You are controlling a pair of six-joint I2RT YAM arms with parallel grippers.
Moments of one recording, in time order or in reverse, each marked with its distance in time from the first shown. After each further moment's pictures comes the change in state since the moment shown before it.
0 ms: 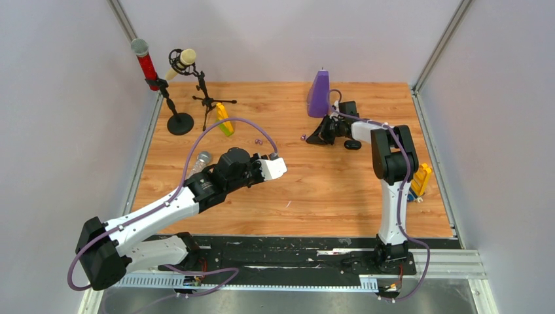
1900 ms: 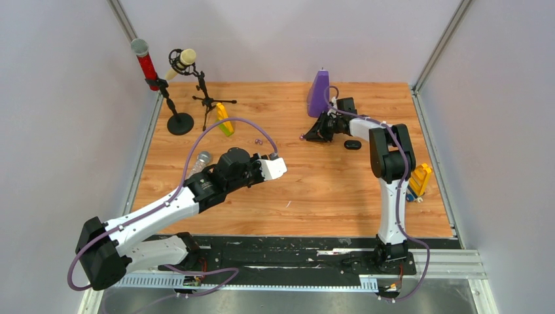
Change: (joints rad) left arm 0.000 0.000 0.000 0.000 0.000 0.000; right arm 0.013 0.036 0.082 -0.044 0.000 -0.045
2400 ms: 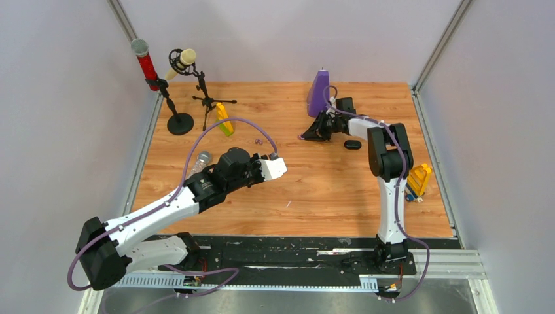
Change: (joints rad) left arm 0.000 0.000 0.000 0.000 0.000 0.000; right arm 0.000 0.035 0.033 0.015 -0.049 0.014
